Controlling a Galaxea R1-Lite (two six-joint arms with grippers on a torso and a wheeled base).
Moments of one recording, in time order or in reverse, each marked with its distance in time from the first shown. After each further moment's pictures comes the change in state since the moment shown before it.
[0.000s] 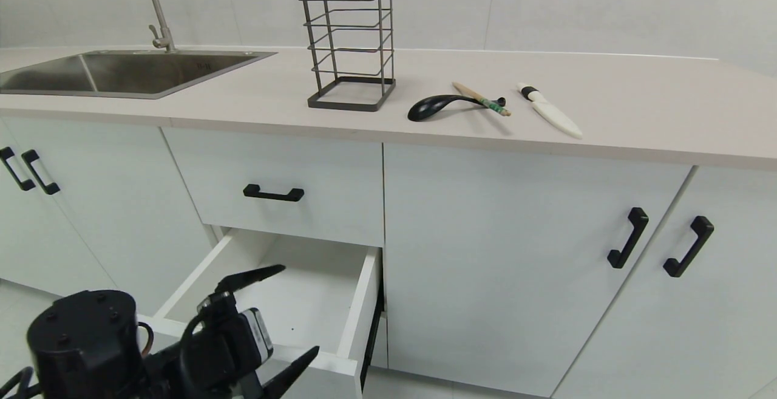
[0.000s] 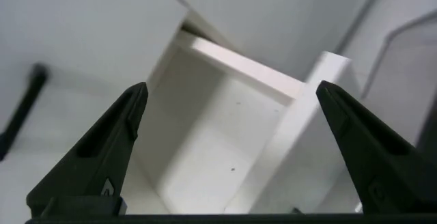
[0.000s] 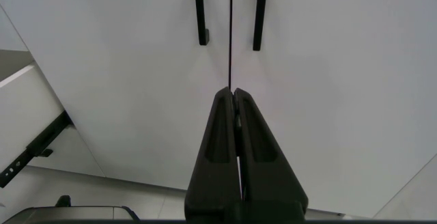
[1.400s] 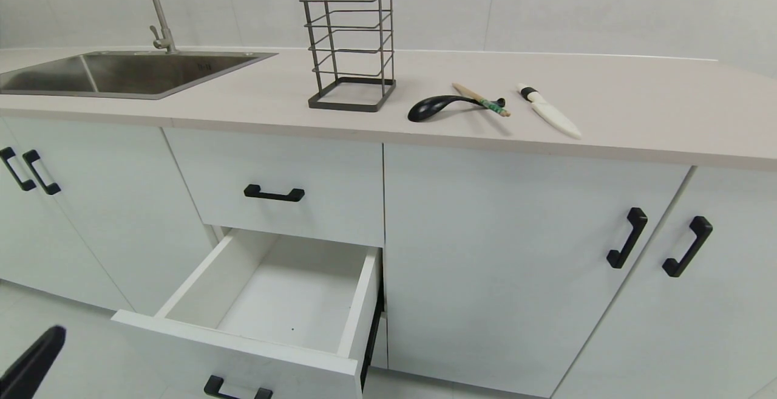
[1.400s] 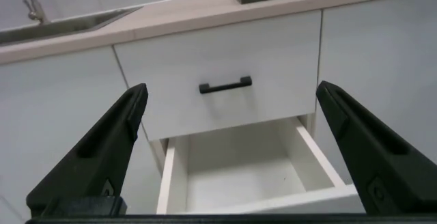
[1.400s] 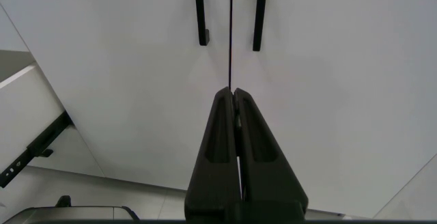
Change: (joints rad) left arm 0.519 -1.196 -0.080 0.781 -0.115 -0.616; right arm -0.001 0.000 0.000 0.000 0.000 0.000
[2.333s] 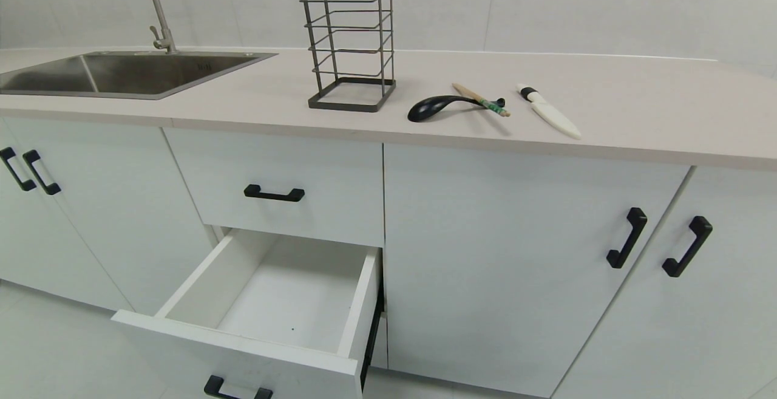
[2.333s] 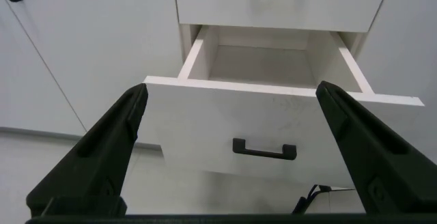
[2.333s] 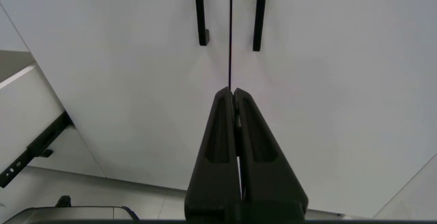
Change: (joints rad) left arm 0.063 -0.413 0.103 0.518 0.163 -0.086; right arm 0.000 0.000 0.000 0.000 0.000 -0.002
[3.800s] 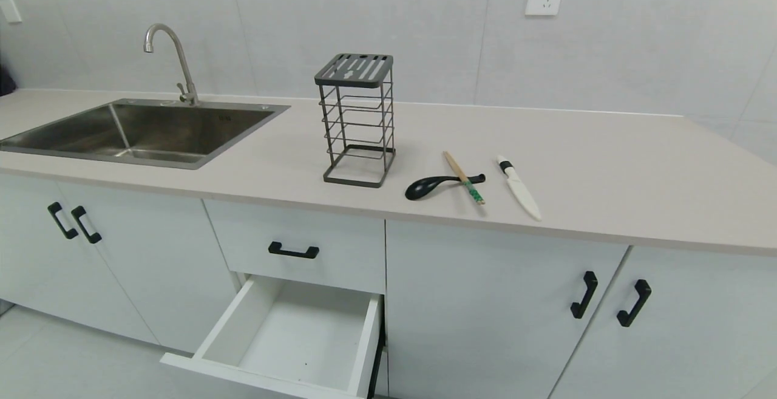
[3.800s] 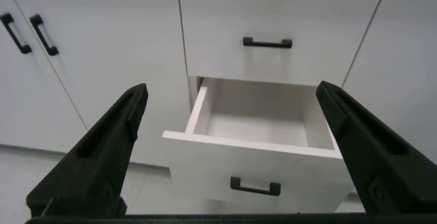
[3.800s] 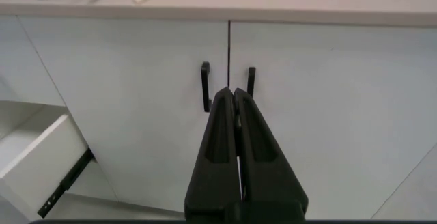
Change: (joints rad) left arm 0.000 0.000 0.001 0.000 0.016 -0.007; right arm 0.000 0.000 -0.001 -0.002 -0.001 0.000
